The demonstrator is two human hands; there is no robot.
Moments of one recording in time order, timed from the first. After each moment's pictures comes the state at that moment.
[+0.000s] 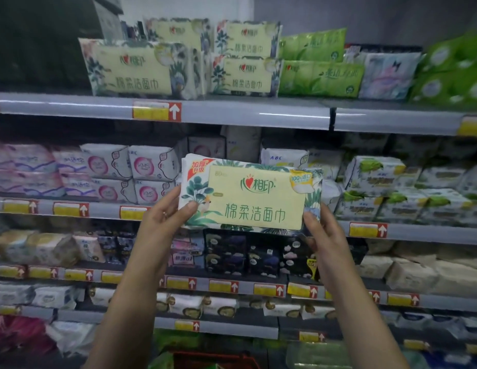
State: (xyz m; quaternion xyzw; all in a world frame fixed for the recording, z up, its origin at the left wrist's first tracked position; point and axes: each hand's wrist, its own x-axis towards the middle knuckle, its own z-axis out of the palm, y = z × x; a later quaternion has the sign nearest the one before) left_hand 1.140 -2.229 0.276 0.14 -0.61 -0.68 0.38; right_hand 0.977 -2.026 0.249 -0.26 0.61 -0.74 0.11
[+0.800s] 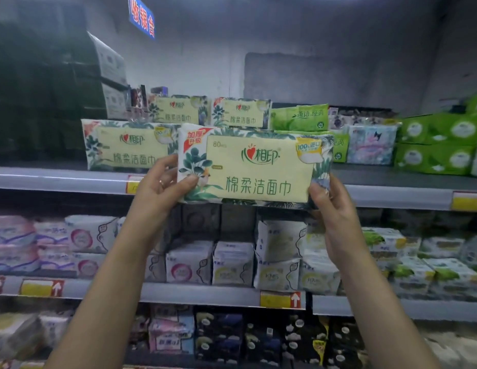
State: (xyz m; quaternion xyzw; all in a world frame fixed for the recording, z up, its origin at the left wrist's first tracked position) left_hand 1.070 -2.296 0.414 -0.01 -0.66 -0.60 0.44; right_hand 0.917 -2.079 0.401 -0.37 0.54 -0.75 -0.03
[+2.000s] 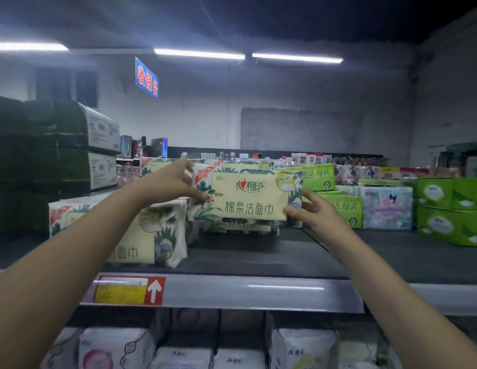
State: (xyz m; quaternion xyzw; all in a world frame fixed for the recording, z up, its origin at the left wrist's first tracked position) left_hand 0.958 -2.409 0.579 0.11 -0.91 -0.30 0.26; right_hand 0.778 -2.173 0.512 -0.38 0.67 -0.63 -0.02
